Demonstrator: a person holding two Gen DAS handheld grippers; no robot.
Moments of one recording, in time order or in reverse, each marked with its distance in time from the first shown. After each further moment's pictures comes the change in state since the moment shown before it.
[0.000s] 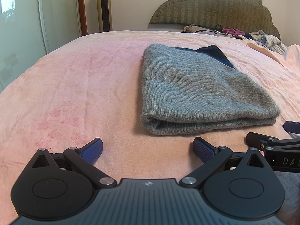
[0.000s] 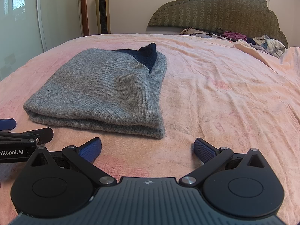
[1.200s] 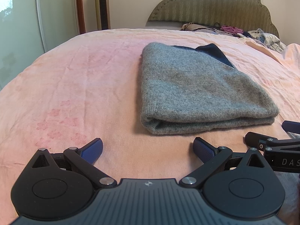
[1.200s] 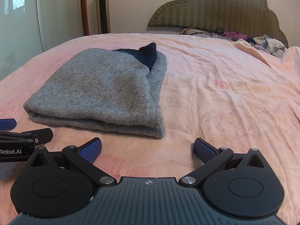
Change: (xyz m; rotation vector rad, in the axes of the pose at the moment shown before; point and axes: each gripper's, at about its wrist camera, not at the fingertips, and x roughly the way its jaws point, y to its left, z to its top) left arm -0.001 0.000 0.000 0.001 0.014 -0.009; right arm 0.000 0.000 -0.001 0.004 0.001 0.001
